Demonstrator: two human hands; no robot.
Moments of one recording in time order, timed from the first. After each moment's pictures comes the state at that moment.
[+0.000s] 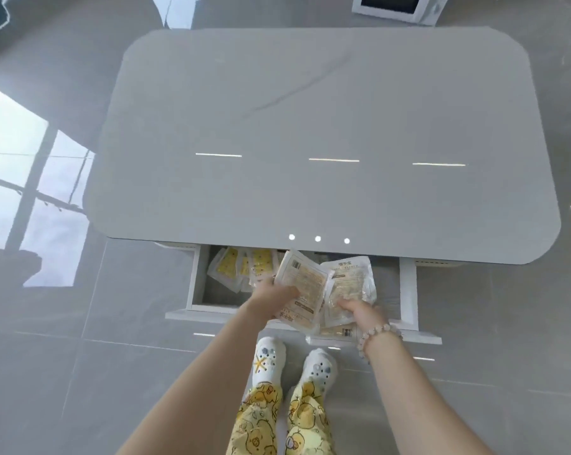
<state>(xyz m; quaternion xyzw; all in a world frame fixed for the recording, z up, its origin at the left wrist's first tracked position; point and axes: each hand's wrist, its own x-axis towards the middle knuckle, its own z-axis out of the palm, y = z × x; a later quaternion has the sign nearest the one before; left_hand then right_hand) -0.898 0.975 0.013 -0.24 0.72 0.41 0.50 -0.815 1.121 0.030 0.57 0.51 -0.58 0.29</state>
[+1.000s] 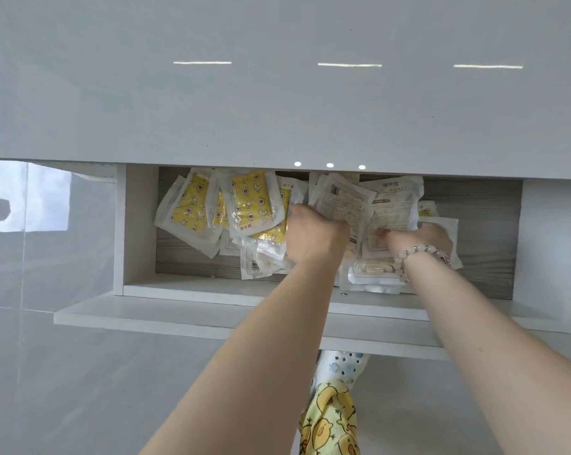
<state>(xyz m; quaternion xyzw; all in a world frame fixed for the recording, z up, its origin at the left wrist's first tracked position) -0.920 1.021 -0.250 -0.25 0.84 0.31 0.37 -0.871 1.136 -0.257 0.60 0.66 -0.39 0.25</state>
